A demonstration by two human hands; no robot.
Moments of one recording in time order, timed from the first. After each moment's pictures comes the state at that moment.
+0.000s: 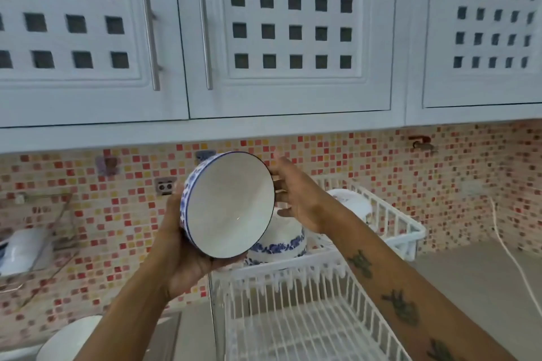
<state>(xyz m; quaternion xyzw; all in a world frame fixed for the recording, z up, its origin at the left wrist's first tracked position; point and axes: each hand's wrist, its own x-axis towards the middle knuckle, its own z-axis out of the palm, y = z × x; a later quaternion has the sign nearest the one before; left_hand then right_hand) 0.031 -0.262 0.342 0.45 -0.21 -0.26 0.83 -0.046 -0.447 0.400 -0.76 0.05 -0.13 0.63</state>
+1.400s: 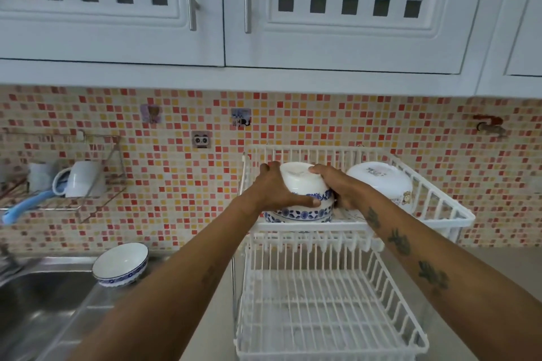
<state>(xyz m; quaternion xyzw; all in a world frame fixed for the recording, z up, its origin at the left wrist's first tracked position) 0.084 -0.371 0.315 0.89 -0.31 0.04 0.33 0.042 -0.531 0.330 -0.78 0.21 -0.03 0.59</state>
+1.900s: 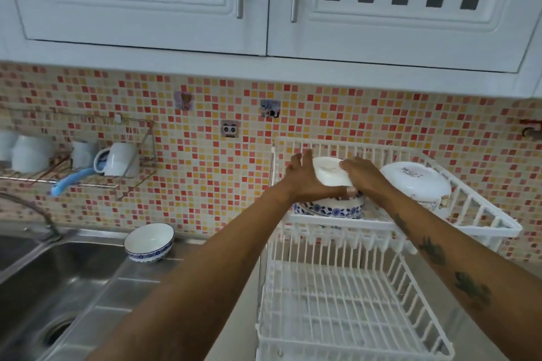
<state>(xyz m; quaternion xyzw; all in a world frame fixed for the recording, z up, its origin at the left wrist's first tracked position) 0.076 -0.372 0.317 0.88 -0.30 -0.02 0.35 0.043 -0.522 0.330 -0.89 0.17 -0.18 0.38</state>
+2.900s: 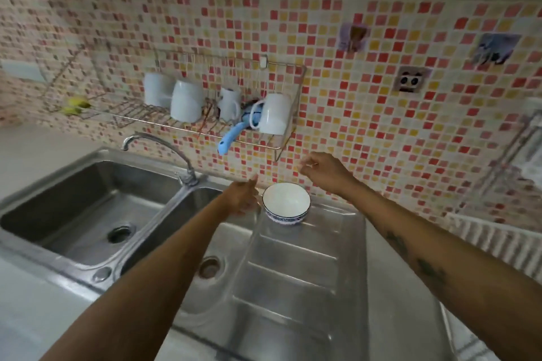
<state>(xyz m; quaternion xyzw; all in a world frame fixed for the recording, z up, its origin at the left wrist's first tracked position) 0.260 0.086 0.149 0.80 0.09 -0.14 0.58 0.247 -0.121 0.218 -0.92 -0.07 0.01 0.37</state>
